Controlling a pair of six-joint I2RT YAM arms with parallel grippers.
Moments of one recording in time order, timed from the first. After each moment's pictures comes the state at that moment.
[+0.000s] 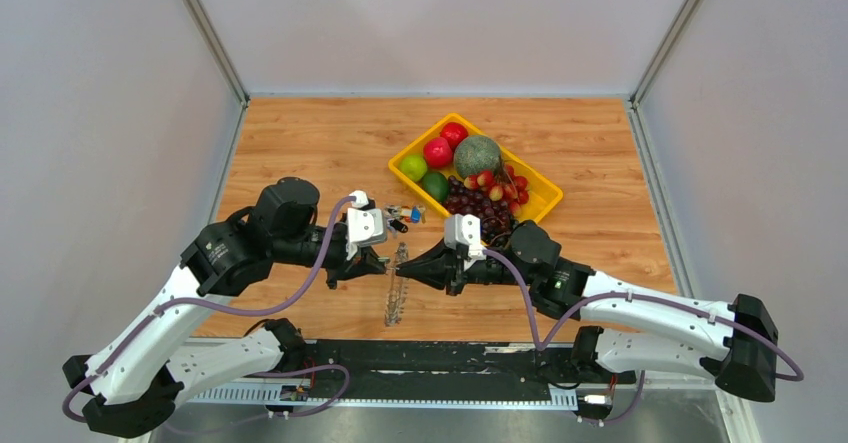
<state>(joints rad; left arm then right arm) -0.82 0.87 1.24 -1.00 0.53 0.31 1.15 1.01 0.72 0.40 -0.40 0.01</state>
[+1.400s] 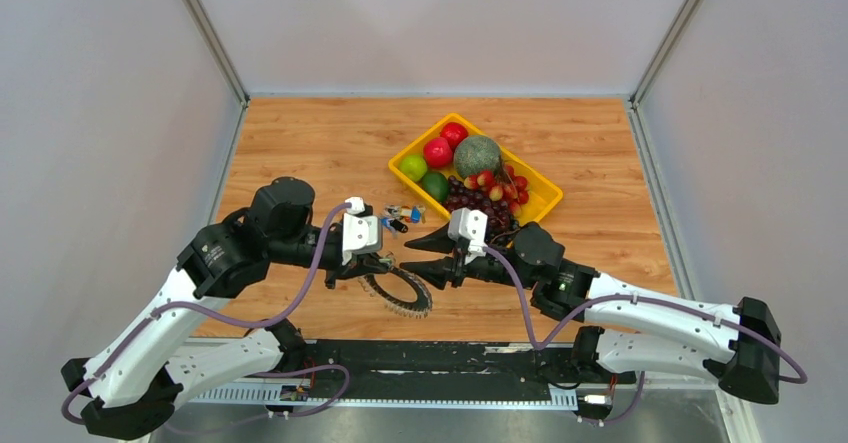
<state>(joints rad) -0.82 0.85 1.24 -0.97 0.60 0.40 1.16 0.98 0.71 0.36 -0.23 -0.04</state>
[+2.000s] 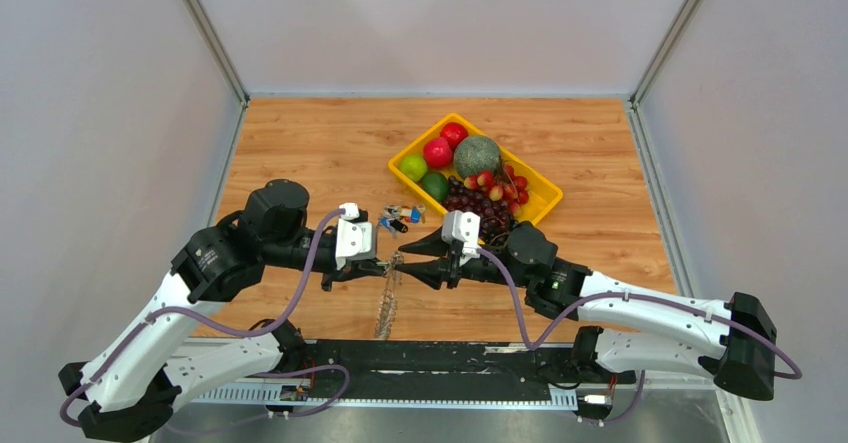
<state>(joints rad) -0.82 0.83 1.24 -0.97 0.63 0.43 1.16 1.02 0.71 0.41 -0.27 -0.04</state>
